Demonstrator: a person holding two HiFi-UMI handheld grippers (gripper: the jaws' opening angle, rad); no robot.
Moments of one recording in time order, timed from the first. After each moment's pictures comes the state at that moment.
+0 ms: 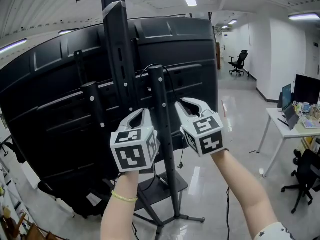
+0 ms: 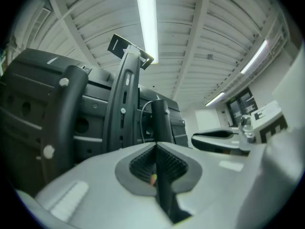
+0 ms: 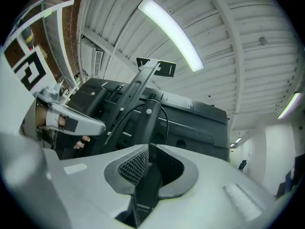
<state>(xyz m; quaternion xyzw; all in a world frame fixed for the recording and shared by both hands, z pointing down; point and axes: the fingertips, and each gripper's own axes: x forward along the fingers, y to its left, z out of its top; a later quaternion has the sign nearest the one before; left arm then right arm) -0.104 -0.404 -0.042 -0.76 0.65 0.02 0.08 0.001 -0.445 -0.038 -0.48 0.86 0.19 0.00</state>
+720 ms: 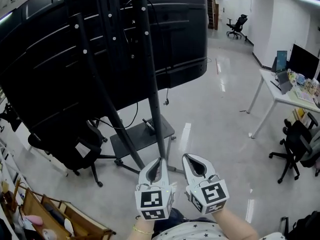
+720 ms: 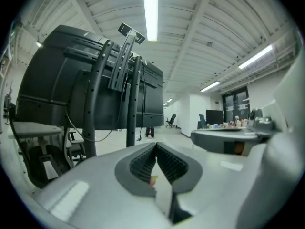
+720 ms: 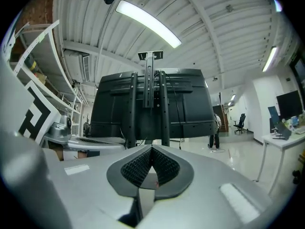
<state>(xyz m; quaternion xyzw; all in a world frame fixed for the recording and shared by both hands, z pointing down) -0.008 -0.180 0.282 -0.78 0.63 -0.05 -0.06 0.069 -0.184 0.270 -0.46 0.89 -0.01 -0.02</state>
